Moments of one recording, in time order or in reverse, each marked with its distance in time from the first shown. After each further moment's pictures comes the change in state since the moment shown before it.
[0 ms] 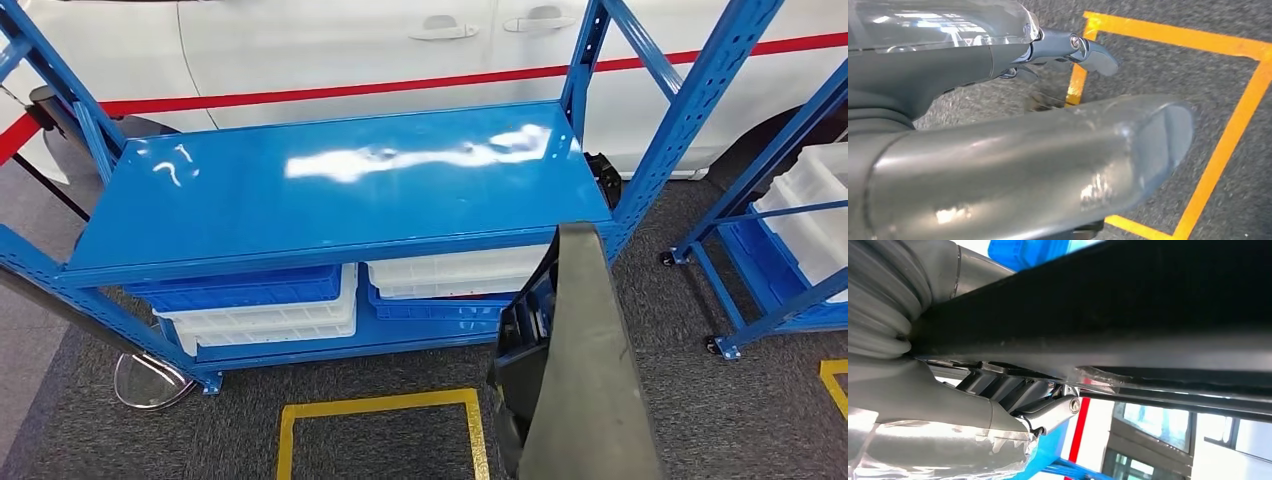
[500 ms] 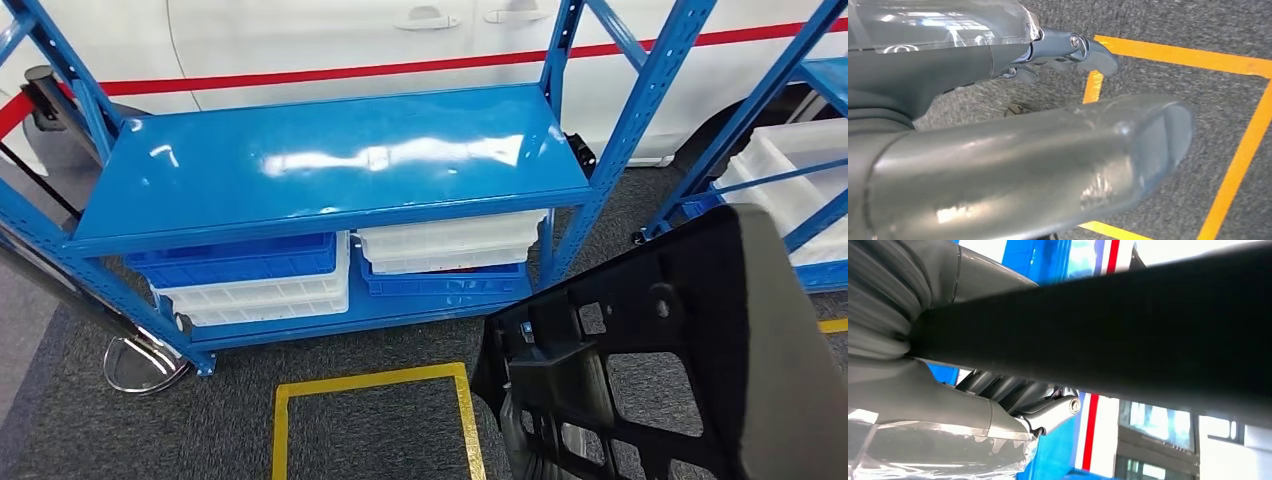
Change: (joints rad) left arm 0.000 0.006 0.012 -0.004 -0.020 -0.024 -0.026; right arm 0.022 0.004 -0.024 -0.021 -0.118 0.096 -0.006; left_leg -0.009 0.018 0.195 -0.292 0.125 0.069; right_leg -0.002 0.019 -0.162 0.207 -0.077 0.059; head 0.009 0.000
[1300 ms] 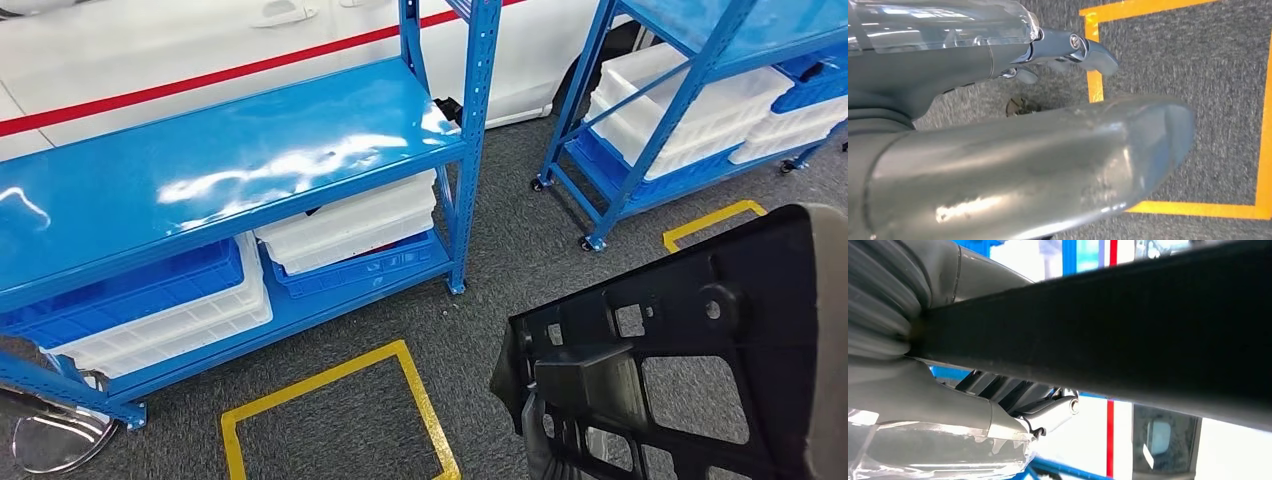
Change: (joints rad) left arm 0.003 0.016 0.018 -0.003 -0.015 0.022 -0.008; right arm 0.056 0.052 -0.078 -0.045 0.016 0.024 -0.009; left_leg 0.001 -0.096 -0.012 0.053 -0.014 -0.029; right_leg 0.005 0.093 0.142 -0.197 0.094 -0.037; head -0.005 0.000
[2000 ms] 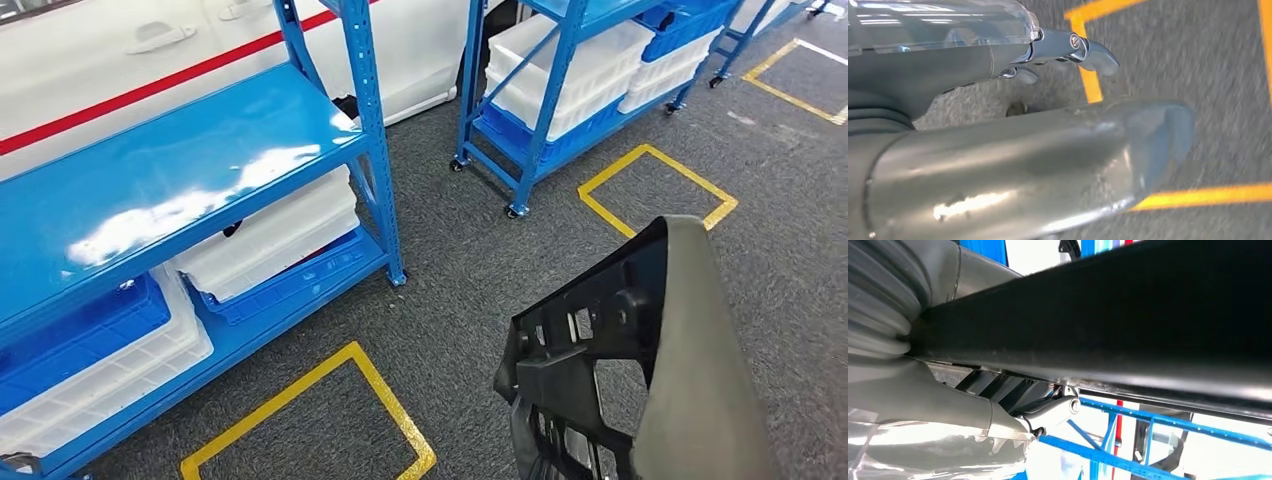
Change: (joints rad) left arm -0.012 0.008 0.050 0.000 0.006 0.010 0.036; right arm -0.020 0.024 -0.003 0.047 0.094 -0.034 -0.017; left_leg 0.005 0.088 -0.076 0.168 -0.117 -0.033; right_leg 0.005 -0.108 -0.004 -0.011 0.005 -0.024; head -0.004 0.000
